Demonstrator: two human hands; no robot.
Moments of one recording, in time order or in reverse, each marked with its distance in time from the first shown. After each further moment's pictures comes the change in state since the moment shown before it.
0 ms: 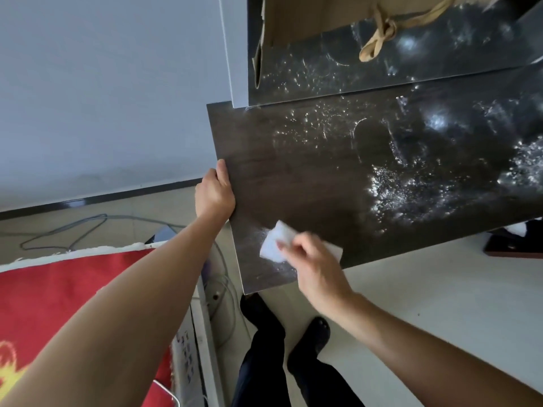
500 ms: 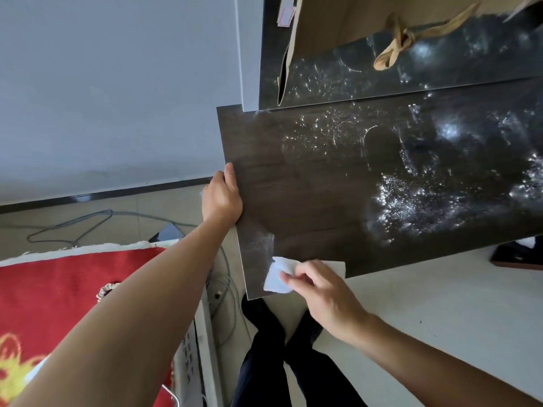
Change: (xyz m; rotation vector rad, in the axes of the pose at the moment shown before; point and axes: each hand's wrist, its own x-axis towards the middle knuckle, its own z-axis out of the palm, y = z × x) left_hand 0.003 -0.004 0.003 -0.013 0.001 0.019; right_hand -0.023 0.005 -0.004 0.076 -0.125 -0.162
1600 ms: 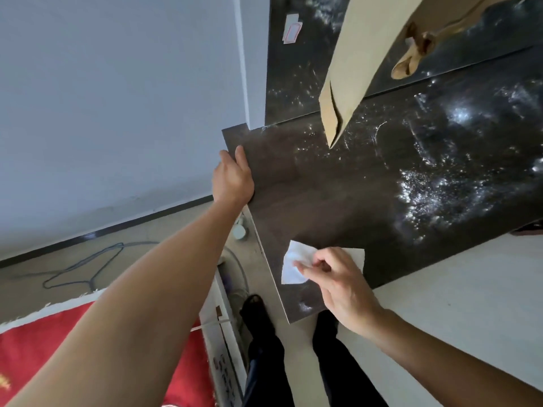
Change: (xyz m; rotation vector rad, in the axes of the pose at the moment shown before) left_hand 0.069 0.037 -0.017 0.048 -0.069 0.111; right_hand 0.050 -0.015 0.018 -0.013 0.194 0.178
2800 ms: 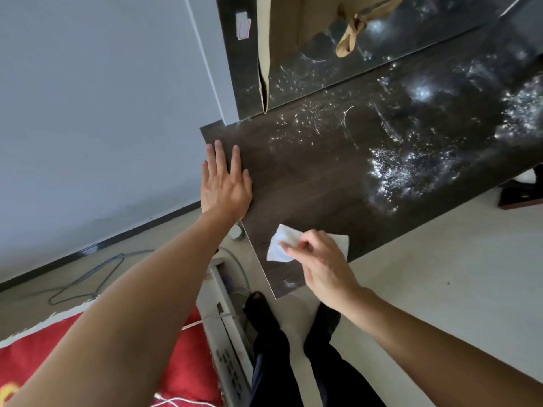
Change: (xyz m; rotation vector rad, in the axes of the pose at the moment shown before) left_hand -0.046 -0.010 0.005 0.724 -0.006 0.467; right_hand -0.013 -0.013 0.000 0.011 0.047 0.126
